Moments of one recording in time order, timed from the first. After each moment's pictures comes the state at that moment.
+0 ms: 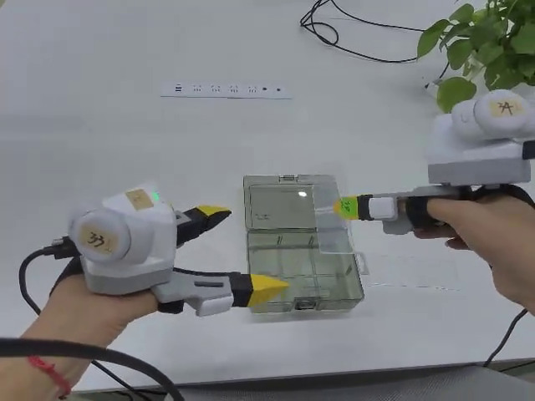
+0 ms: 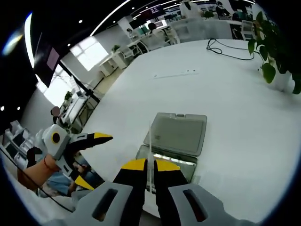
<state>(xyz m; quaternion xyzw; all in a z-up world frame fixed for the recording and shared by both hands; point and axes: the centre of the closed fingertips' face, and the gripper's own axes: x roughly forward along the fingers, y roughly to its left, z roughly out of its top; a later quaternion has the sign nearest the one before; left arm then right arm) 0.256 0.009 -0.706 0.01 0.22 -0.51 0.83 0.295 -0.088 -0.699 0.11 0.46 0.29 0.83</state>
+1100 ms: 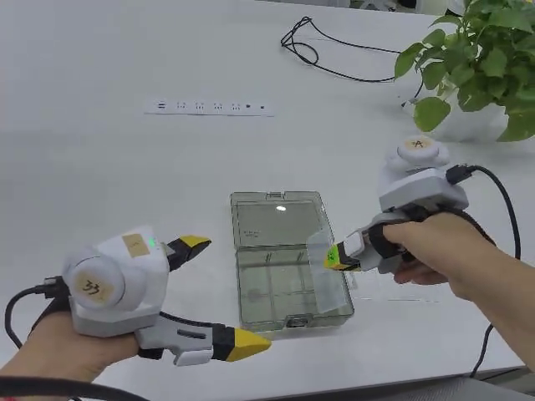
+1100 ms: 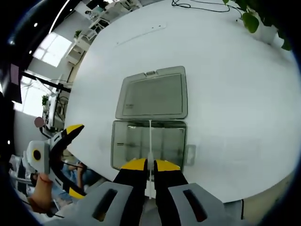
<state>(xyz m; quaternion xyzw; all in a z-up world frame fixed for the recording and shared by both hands) 0.244 0.018 -0.735 0.04 0.22 -0.54 0.81 0.271 -0.099 -0.770 0.14 0.62 0.17 0.76</state>
